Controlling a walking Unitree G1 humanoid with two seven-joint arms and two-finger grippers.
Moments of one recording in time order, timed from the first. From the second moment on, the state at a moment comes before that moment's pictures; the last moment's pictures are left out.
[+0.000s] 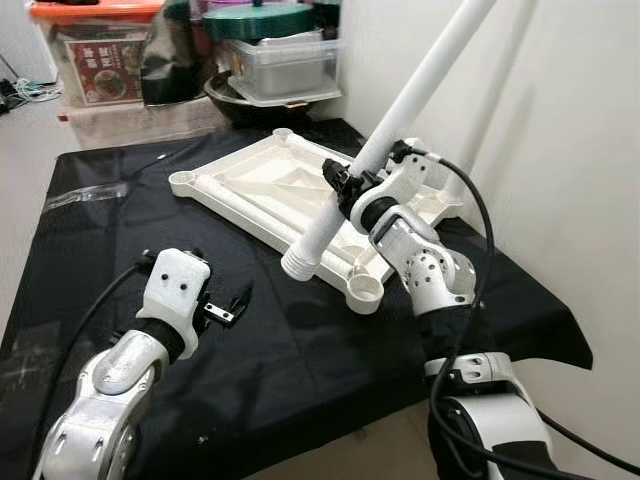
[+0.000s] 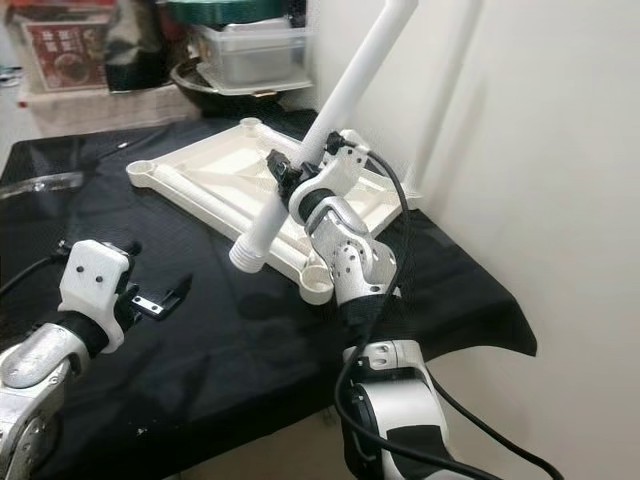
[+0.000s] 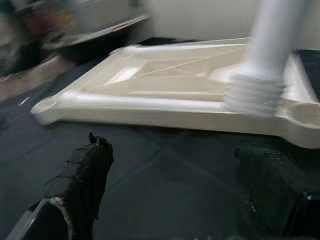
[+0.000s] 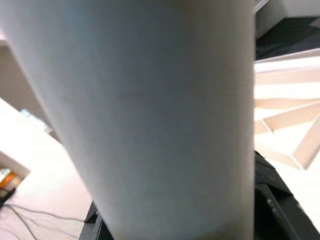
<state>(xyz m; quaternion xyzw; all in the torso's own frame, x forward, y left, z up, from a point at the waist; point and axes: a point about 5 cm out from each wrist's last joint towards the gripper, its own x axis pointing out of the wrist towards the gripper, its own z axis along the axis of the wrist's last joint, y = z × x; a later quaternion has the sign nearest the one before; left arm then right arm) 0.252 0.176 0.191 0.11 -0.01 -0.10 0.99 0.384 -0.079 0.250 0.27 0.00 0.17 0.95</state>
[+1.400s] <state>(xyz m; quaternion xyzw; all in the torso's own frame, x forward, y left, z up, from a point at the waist) 0.250 0.178 0.185 0.04 -0.04 -0.02 1.00 0.352 -0.076 0.235 0.12 -0.12 0.28 0.95</state>
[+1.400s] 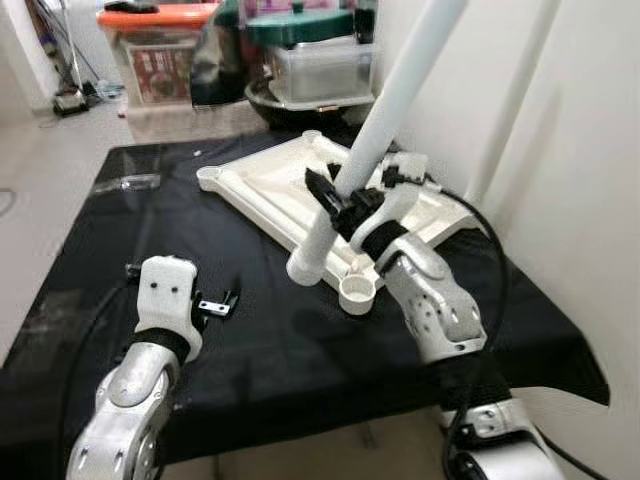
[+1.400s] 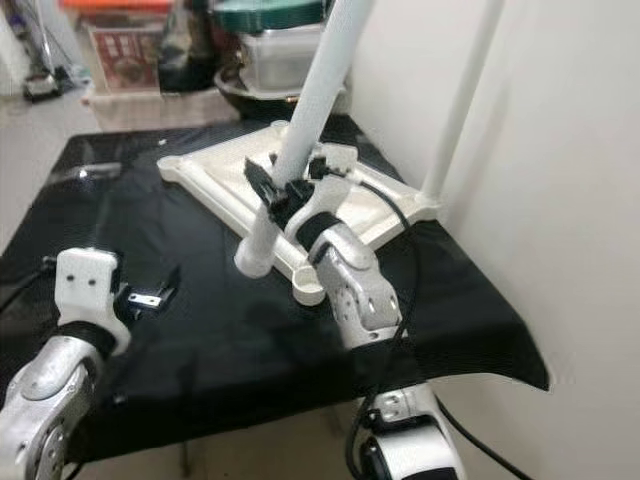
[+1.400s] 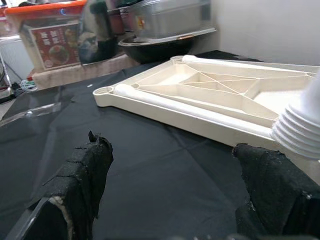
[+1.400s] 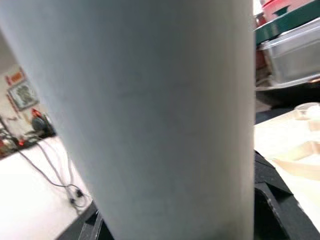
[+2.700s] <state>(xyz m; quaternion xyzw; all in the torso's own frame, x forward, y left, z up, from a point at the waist) 0.253 0.171 0.191 0.01 -0.08 -0.04 1.00 0.359 -0.077 0.233 0.07 -0.12 0.28 0.95</state>
